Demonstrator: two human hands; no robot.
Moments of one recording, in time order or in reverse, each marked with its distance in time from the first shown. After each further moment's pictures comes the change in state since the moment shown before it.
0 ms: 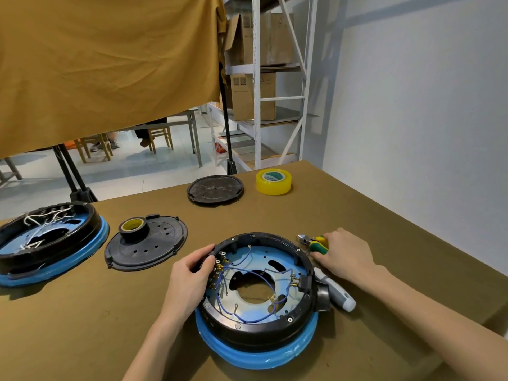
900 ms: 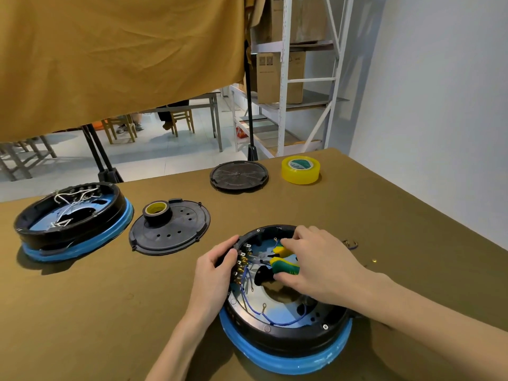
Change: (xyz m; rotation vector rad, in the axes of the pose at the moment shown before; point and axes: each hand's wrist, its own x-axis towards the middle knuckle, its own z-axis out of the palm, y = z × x) left_hand -0.008 -0.002 0.004 -0.172 0.013 -0.019; right_hand -0.040 -0.107 -0.036 0.041 -0.030 -0.550
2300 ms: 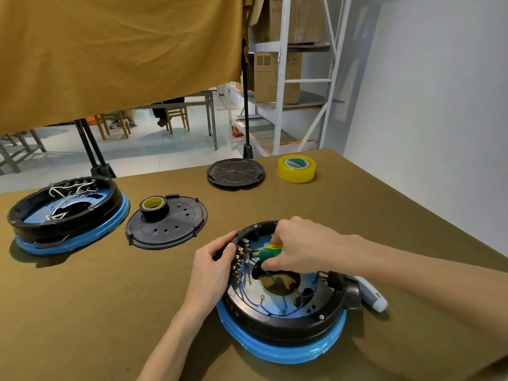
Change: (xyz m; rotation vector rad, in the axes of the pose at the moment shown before) left_hand -0.001 0.002 -0.001 0.076 0.017 0.019; right_hand 0.027 -0.019 -0.039 0.084 -0.330 0.114
